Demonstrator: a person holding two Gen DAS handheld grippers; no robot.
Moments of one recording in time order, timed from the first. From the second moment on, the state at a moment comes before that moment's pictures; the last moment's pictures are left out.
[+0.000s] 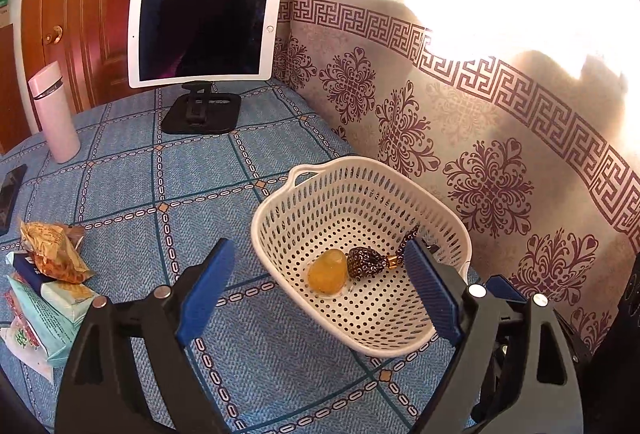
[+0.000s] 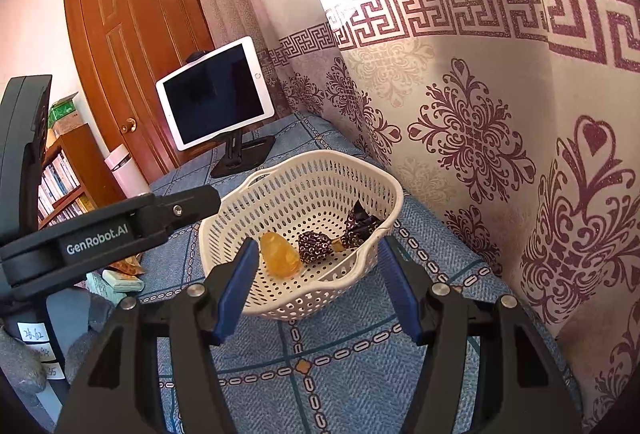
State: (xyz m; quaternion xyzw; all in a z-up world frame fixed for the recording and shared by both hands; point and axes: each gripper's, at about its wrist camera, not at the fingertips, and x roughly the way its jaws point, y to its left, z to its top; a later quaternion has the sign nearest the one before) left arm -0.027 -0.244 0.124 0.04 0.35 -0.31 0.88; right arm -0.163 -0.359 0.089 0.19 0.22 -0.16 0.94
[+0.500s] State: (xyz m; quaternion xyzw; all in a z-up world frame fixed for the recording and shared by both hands) left arm -0.032 -0.206 0.133 0.03 0.32 -0.27 0.91; right arm -0.153 -0.327 0.096 0.17 0.23 -0.13 0.95
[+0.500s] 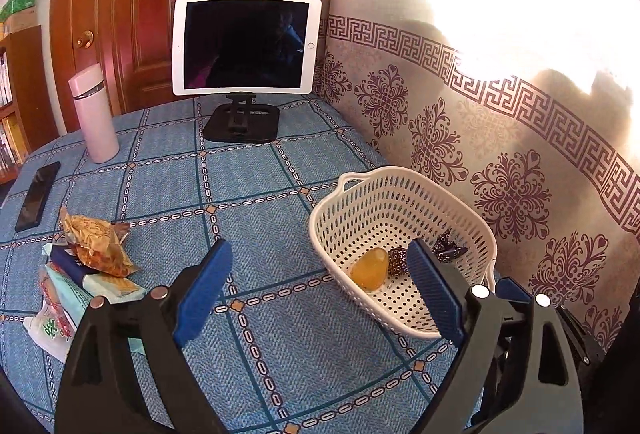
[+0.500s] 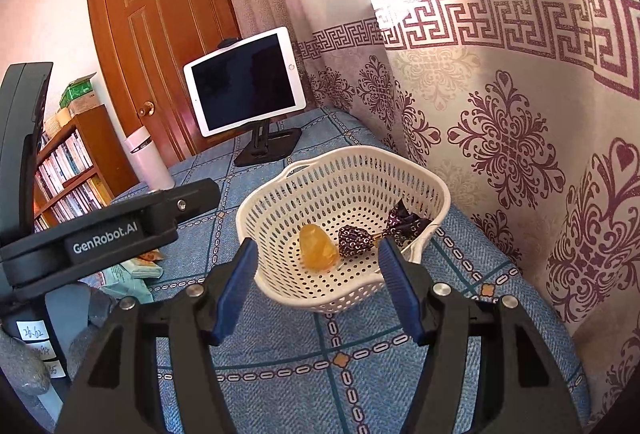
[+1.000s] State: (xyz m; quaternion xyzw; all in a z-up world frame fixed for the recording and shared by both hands) left arm -0.031 -0.153 0.132 0.02 0.31 -0.22 0.92; right arm -0.142 -0.291 0.099 0.13 0.25 -0.09 0.96
